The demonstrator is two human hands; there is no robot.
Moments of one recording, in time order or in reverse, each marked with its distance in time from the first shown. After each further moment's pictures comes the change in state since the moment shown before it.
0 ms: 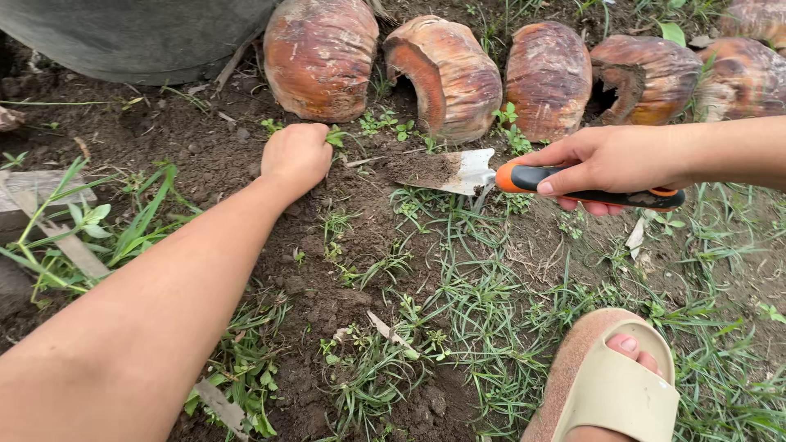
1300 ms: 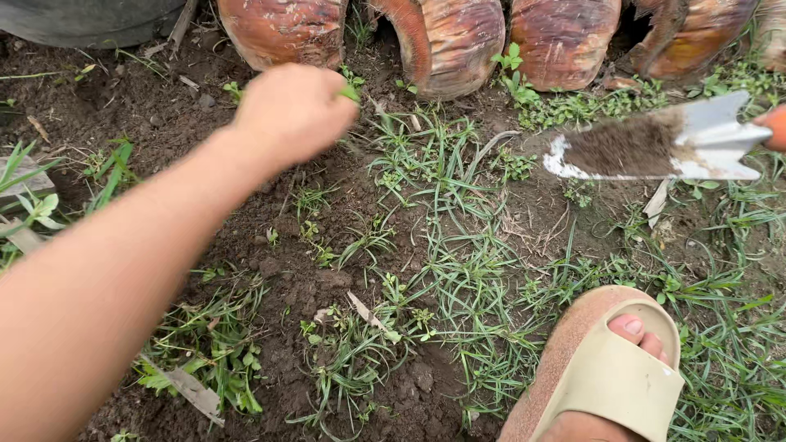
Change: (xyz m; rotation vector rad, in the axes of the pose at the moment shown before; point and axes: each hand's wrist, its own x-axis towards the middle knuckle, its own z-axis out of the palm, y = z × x) left_hand -0.004 0.078 -0.054 0.076 -0.128 0.200; right_hand 0.080 0.257 -0.051 -0.112 0.146 -0.128
